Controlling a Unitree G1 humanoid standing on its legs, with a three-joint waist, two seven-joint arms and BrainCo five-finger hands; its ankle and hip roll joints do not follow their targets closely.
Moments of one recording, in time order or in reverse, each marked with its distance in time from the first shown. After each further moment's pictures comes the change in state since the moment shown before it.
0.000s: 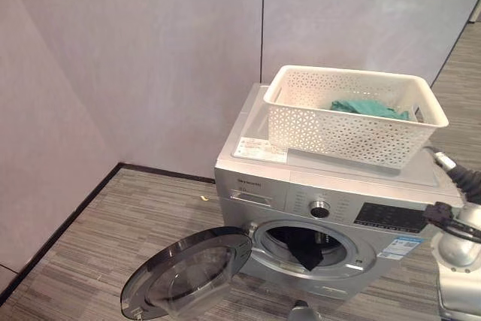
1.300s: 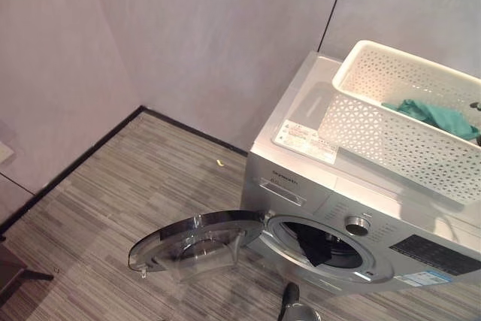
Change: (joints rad) left arm -0.080 0.089 -0.118 -0.009 0.017 0.014 -0.155; right arm -0.709 -0.859 0.683 0.963 0.120 0.156 0.794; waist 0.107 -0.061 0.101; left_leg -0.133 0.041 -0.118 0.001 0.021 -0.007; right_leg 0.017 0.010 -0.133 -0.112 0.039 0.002
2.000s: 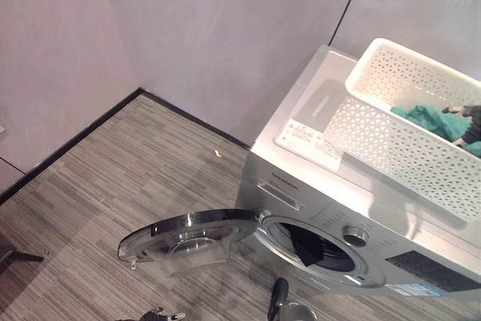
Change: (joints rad) left arm 0.007 0.031 0.048 -0.050 -0.091 -0.008 -0.037; right arm -0.343 -0.139 0.531 -0.032 0.069 -0.050 0.228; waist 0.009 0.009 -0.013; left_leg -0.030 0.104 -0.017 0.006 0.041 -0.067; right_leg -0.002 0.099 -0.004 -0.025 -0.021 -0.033
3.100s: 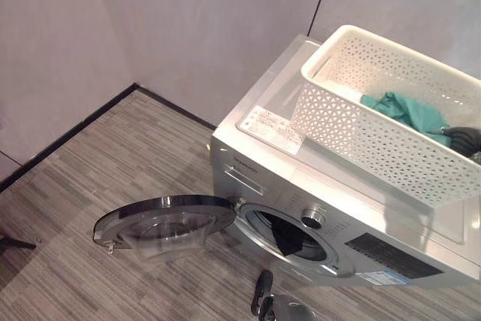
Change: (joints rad) left arm 0.093 0.041 -0.011 -0.061 -0.117 -0.010 -0.034; right arm 0.095 0.074 -0.013 0.024 -0.010 -0.039 0.053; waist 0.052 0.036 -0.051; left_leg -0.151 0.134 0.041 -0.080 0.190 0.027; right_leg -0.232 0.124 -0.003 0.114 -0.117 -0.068
